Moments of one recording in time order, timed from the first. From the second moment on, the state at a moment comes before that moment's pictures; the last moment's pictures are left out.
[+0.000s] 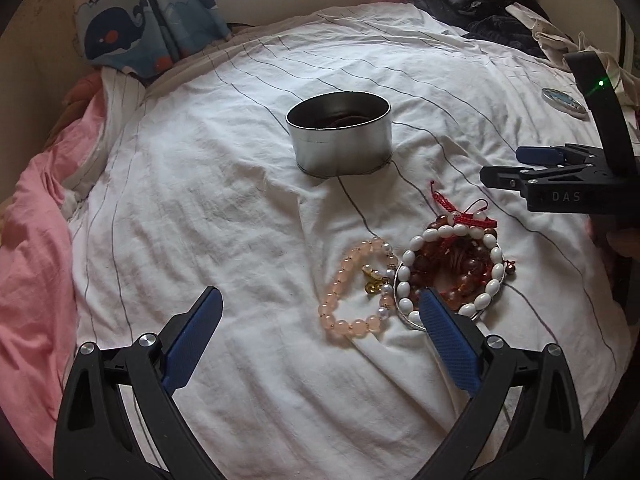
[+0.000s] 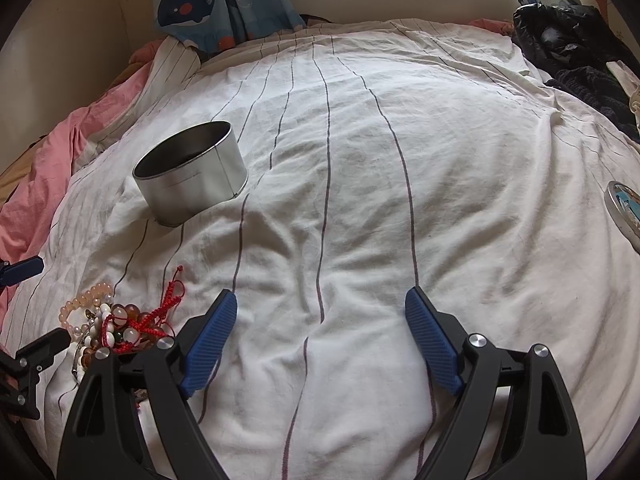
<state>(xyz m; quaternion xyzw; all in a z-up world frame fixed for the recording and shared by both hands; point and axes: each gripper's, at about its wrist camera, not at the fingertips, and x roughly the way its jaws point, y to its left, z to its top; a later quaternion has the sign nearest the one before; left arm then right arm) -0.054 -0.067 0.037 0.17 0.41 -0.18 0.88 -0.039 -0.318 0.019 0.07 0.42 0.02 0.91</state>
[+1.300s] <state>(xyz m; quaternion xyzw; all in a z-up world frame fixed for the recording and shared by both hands) -0.013 -0.052 0.018 0.08 0.45 -0.12 0.88 -0.061 -0.261 0.044 0.02 0.39 0.18 0.90</state>
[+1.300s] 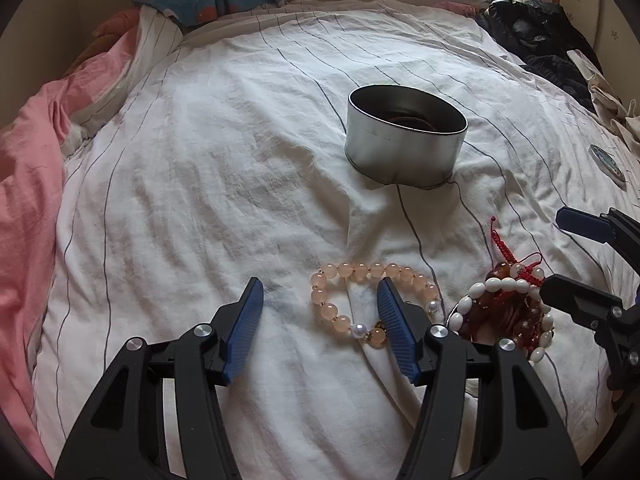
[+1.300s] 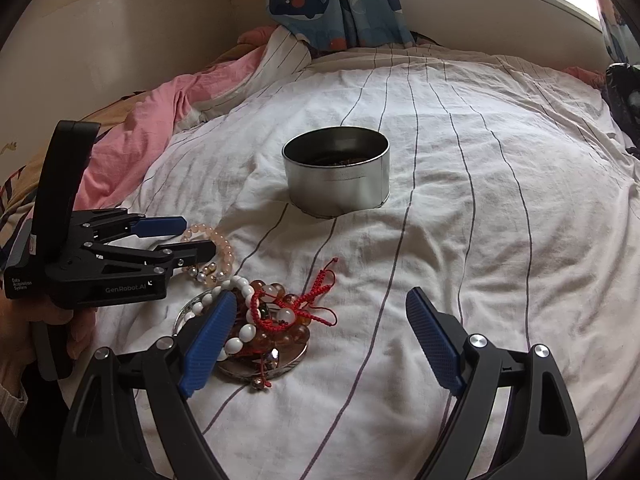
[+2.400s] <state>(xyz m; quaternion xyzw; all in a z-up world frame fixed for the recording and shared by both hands) -0.013 -0.054 0.017 0.11 0.45 -0.11 0.88 -0.045 -0.306 0.034 0.07 0.42 0.07 0.90</state>
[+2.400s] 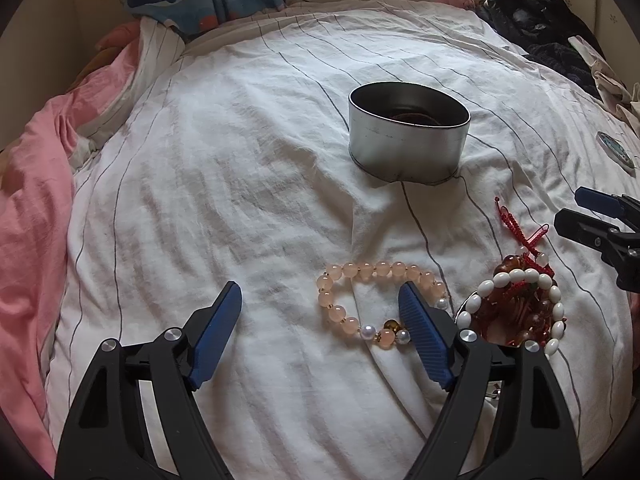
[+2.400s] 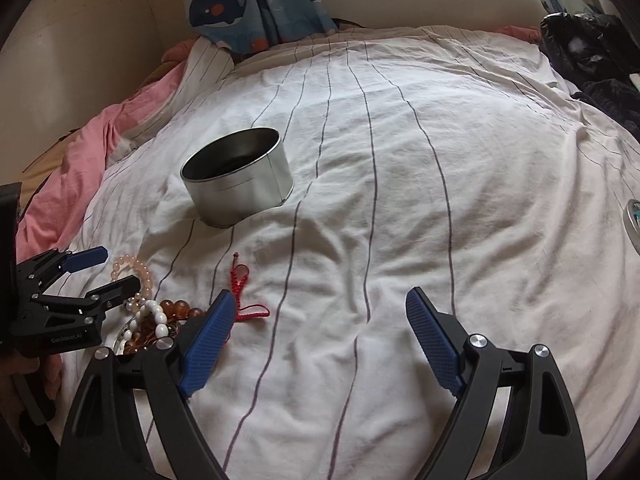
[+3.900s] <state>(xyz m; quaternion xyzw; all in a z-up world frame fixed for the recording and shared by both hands) -0.012 -0.050 0.017 0.09 0.45 -0.11 0.88 -0.025 -0.283 0.030 0.01 0.45 0.12 0.88</state>
